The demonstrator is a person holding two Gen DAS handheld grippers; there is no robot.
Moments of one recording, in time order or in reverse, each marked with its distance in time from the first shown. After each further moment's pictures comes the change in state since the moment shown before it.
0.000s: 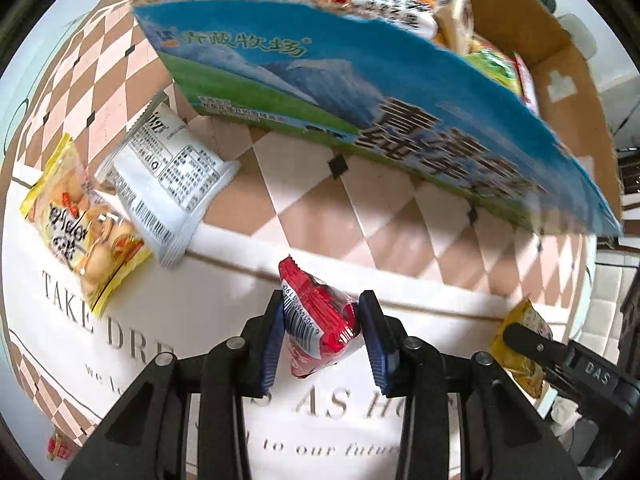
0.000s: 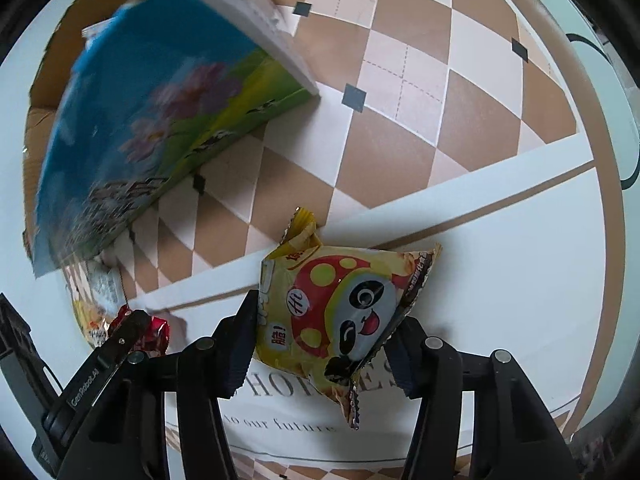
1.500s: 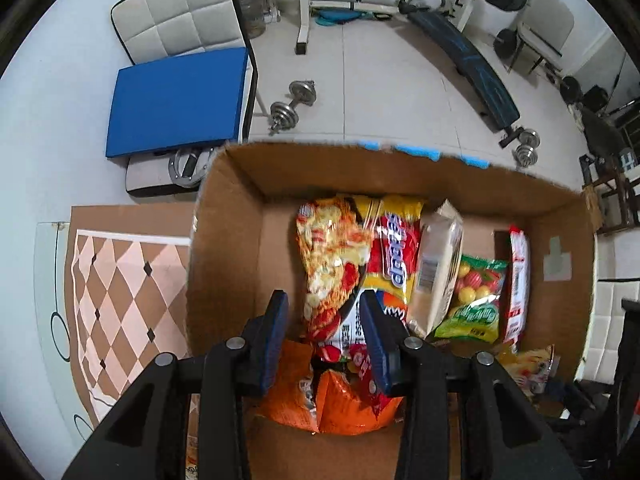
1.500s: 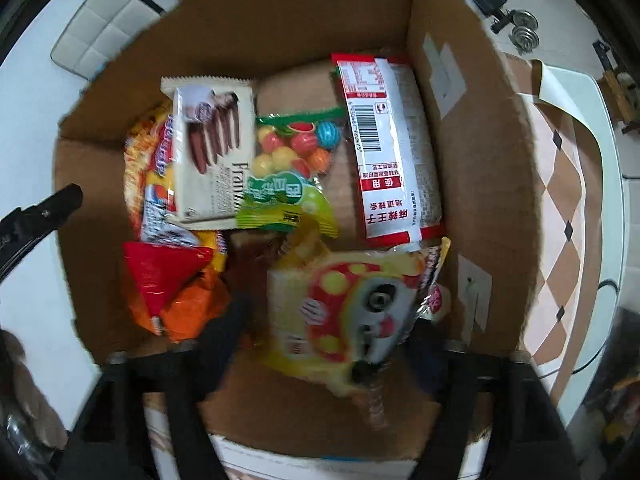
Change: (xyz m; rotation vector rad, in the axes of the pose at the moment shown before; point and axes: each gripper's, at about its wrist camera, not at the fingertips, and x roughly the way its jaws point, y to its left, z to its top) left arm -0.067 -0.043 0.239 0.214 -0.091 0.131; right arm -0.033 0.146 0.147 -0.230 0.004 -0.097
